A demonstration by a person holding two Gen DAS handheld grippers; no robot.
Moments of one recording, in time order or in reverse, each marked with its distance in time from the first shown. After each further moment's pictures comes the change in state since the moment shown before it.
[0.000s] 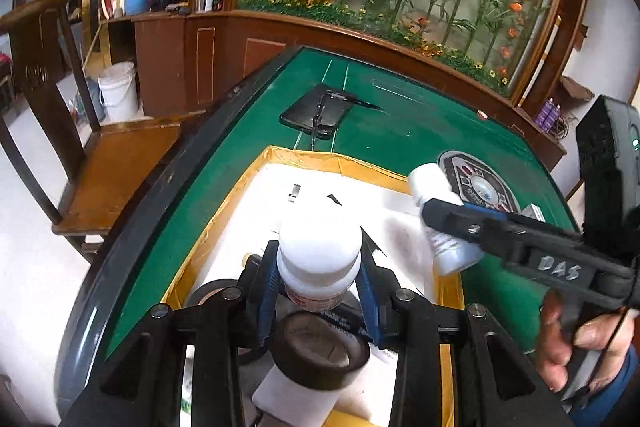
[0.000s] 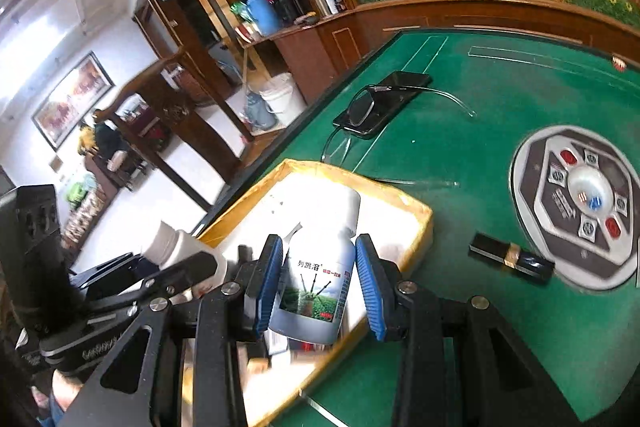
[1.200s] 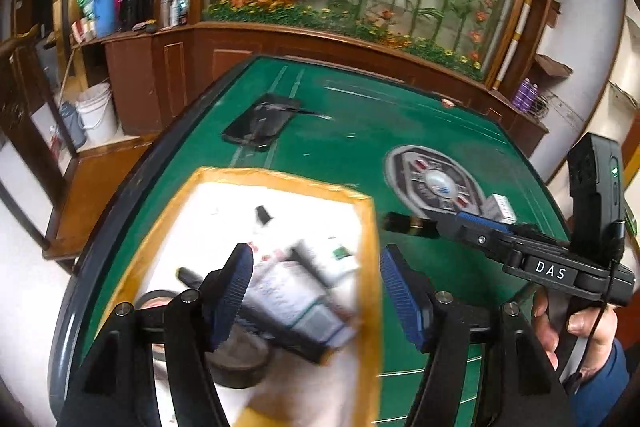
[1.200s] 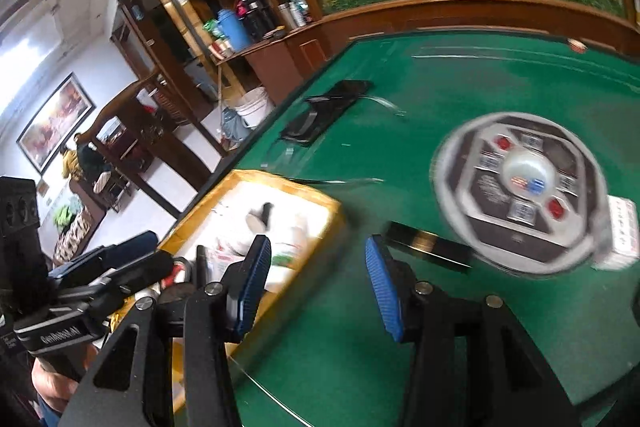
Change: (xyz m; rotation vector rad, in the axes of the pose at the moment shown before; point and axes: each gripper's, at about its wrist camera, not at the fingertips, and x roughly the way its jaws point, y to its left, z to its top) left arm -0.014 -0.077 0.006 0.119 0.000 -0.042; right arm -0.063 -0.076 -0.024 0.096 -0.062 -0.032
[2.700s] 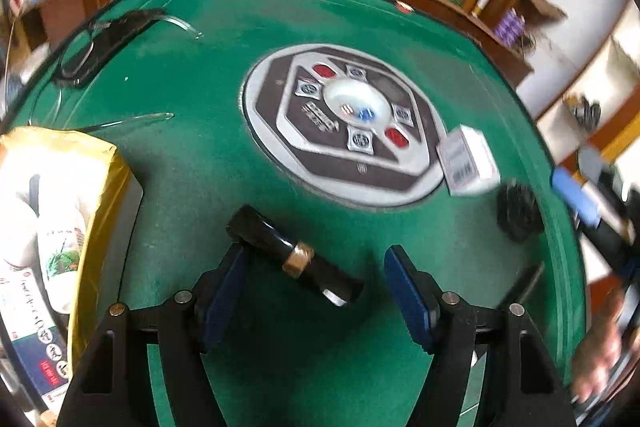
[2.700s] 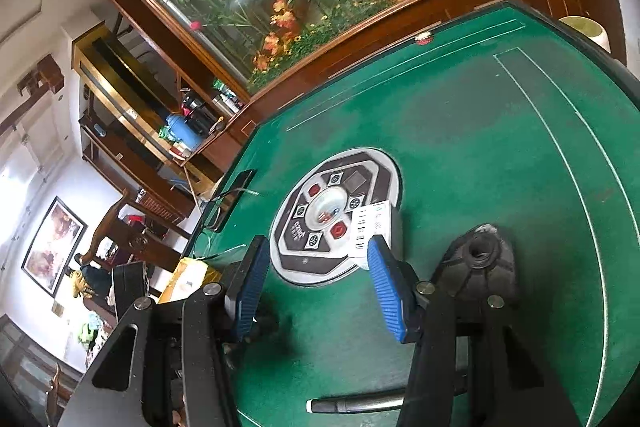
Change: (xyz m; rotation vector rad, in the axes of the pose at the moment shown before) left arm 0.131 -0.124 -0.006 -0.008 0.302 -0.096; right arm -0.114 -0.169 -0.017 0.342 -0.231 -0.021
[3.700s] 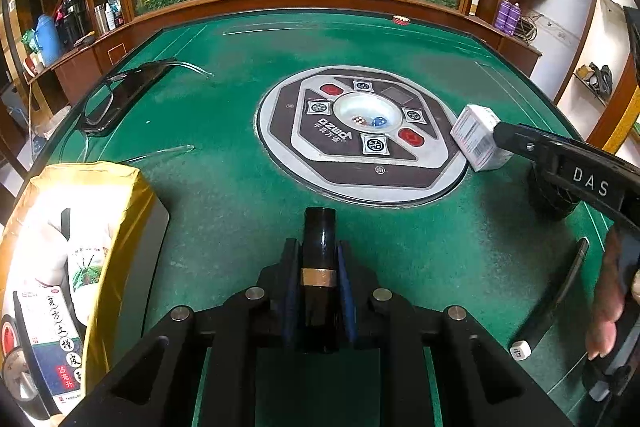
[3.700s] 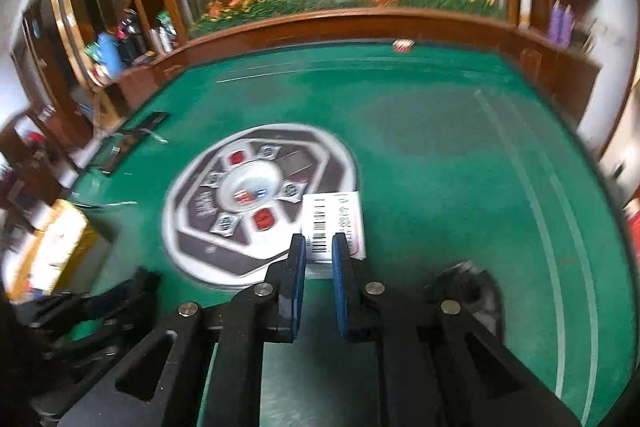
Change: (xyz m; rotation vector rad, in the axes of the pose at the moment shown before) left arm 0.003 -0.010 -0.017 0.173 -0.149 0.157; right arm 0.072 0.038 -0.016 -0.345 0.044 -0.464
